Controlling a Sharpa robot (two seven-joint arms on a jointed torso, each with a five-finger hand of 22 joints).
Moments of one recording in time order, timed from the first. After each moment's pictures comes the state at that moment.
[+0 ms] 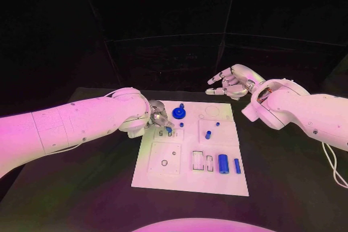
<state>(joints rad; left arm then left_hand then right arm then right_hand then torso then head) 1.30 -0.65 -0.11 1.39 -0.98 0.08 -0.56 1.13 -0.04 0.52 0.13 0.08 0.87 0.06 0.61 0.62 1.32 -0.02 1.15 1.06 1.46 -0.09 1.57 1.31 0.08 1.46 0.02 1.34 1.20 1.29 -0.80 -0.01 1.46 -0.96 -0.36 0.00 1.33 -0.05 -0.10 0.13 0.28 0.88 0.16 0.15 0.07 1.30 0.07 1.20 1.13 1.47 0.00 1.45 1.31 0.10 1.27 0.10 1.31 0.97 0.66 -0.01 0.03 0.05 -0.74</state>
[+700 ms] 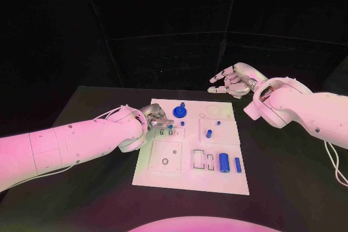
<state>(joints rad) 1.18 -0.71 -0.11 1.47 -1.08 -0.33 -0.43 1.14 -0.05 0.53 0.12 0.08 0.88 0.06 0.62 0.63 1.33 -0.03 1.16 1.07 1.46 -0.09 1.57 1.31 0.08 1.46 0.02 1.35 1.22 1.29 -0.81 -0.01 1.46 -0.96 -0.36 0.00 1.34 -0.05 -0.10 0.13 0.29 0.88 0.16 0.15 0.07 1.30 0.07 1.20 1.13 1.47 0.00 1.45 1.31 0.10 1.27 0.10 1.31 0.97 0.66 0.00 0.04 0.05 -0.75</state>
